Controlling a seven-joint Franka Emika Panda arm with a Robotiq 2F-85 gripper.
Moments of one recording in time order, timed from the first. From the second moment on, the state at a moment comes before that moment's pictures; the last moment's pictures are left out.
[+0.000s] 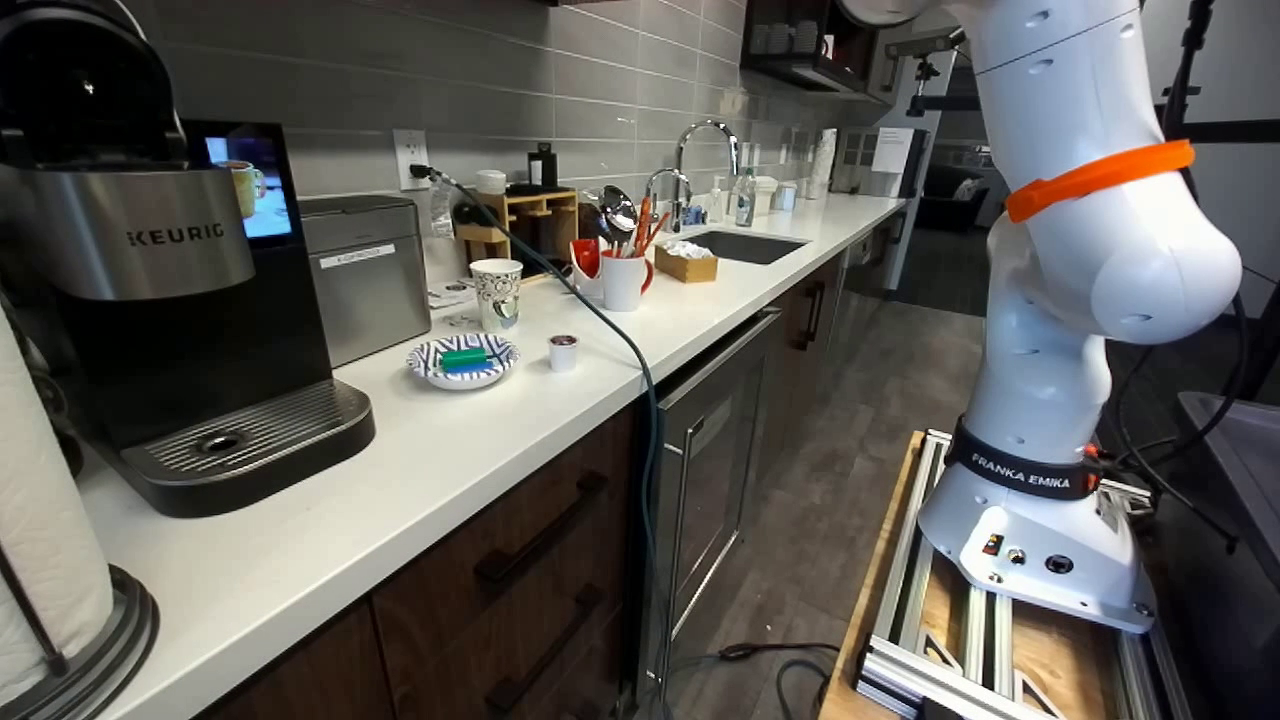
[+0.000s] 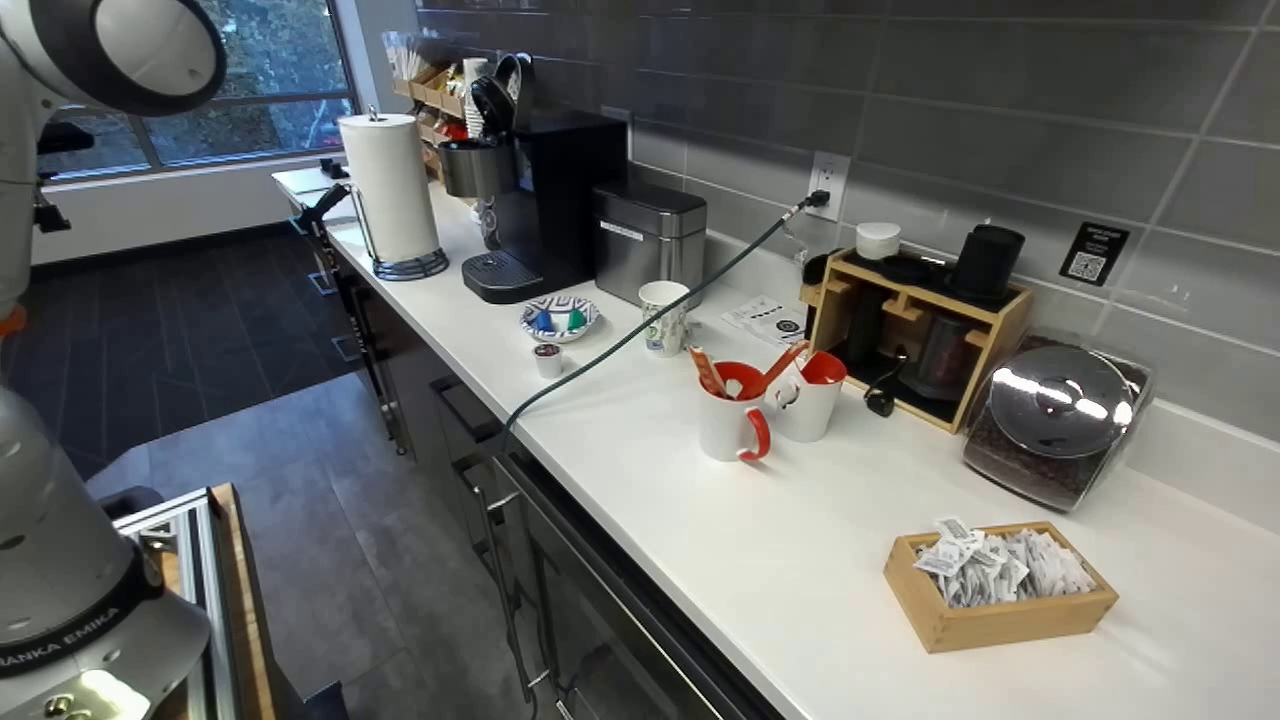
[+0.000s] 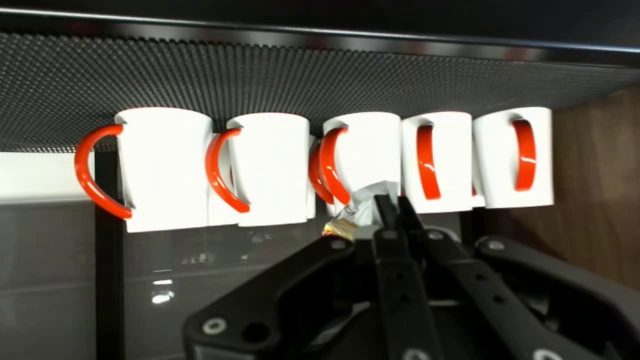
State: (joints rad) arm 0.37 0.43 0.04 -0.42 -0.12 2.00 0.14
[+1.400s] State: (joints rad) arm 0.35 0.40 0.17 -0.46 0.11 0.92 0.27
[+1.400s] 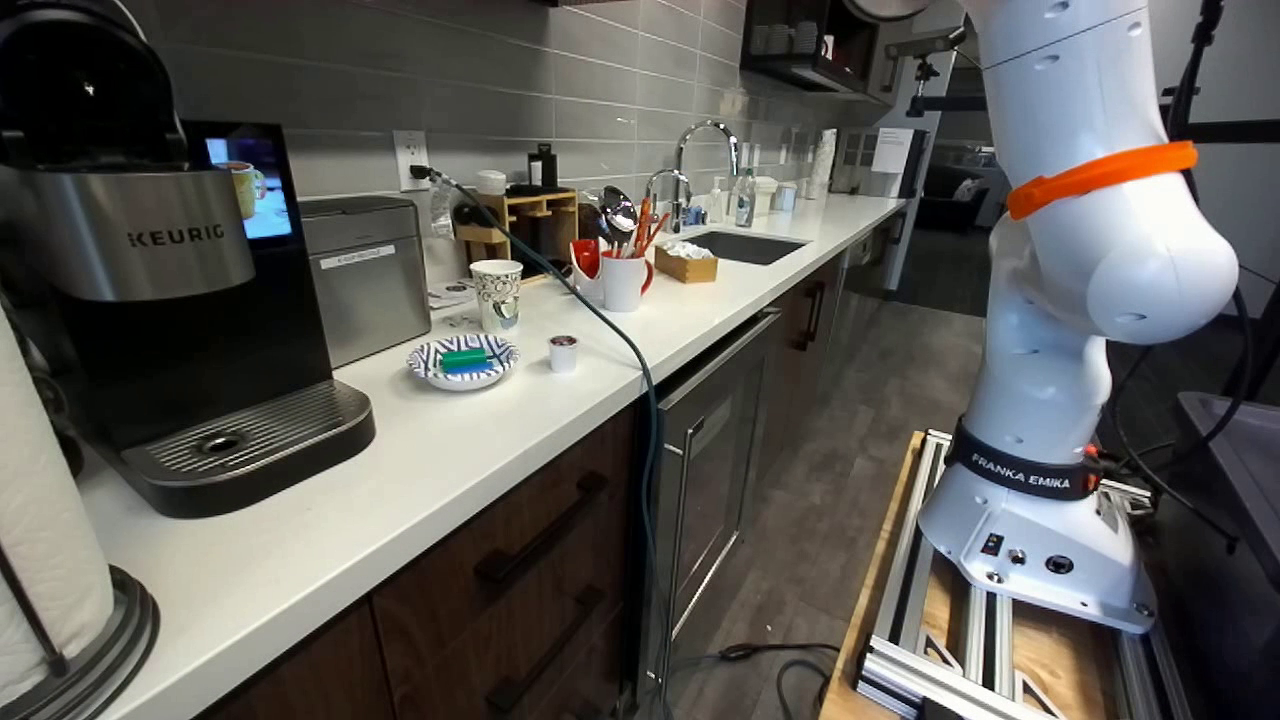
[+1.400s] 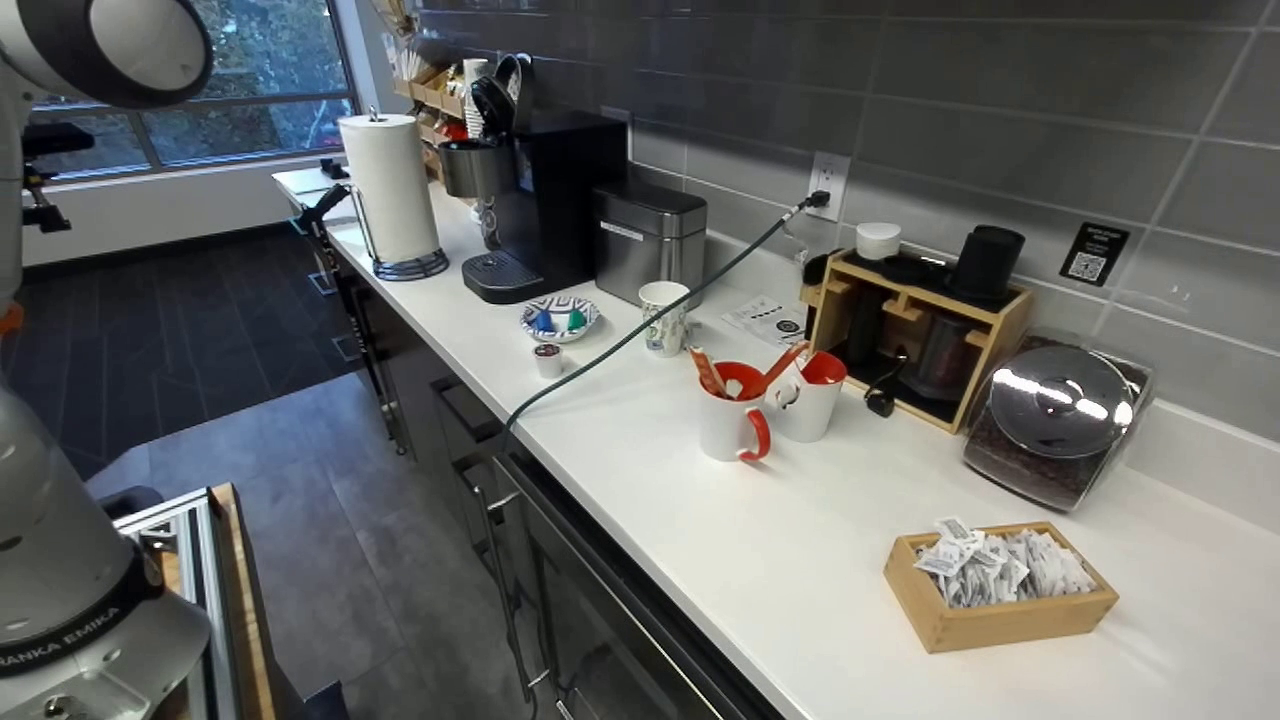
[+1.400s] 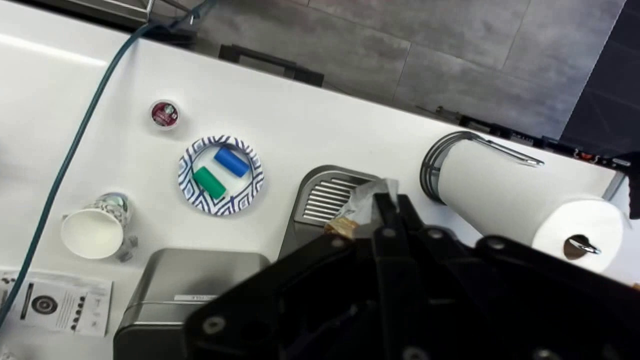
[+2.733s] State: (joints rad) arm 0.34 0.52 0.15 -0.46 0.15 1.17 0.72
